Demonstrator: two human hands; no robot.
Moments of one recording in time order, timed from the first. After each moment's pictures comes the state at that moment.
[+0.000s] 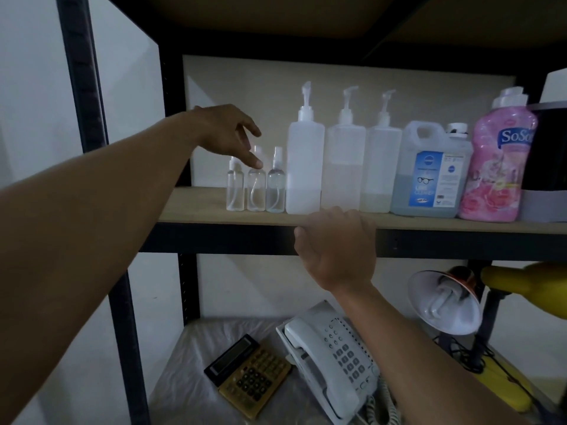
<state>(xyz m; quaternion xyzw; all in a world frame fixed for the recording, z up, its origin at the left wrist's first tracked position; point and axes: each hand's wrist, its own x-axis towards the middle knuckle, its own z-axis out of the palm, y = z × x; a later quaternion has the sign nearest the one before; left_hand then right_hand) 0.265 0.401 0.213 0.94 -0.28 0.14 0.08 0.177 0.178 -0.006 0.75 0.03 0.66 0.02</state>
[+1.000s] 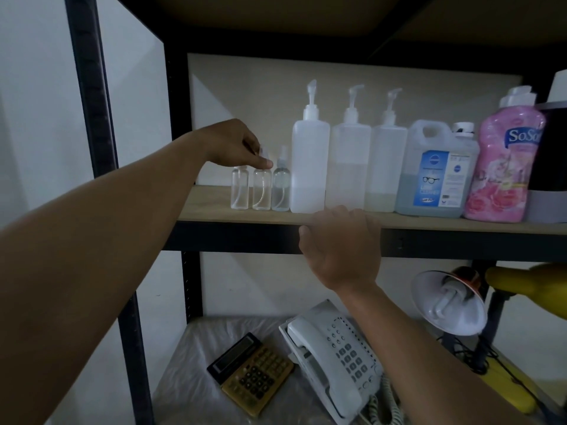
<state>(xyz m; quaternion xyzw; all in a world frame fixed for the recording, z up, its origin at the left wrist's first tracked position) 0.282 0.397 0.185 0.92 -0.32 0.14 0.18 0.177 0.179 -0.005 0.75 0.03 0.66 0.02</state>
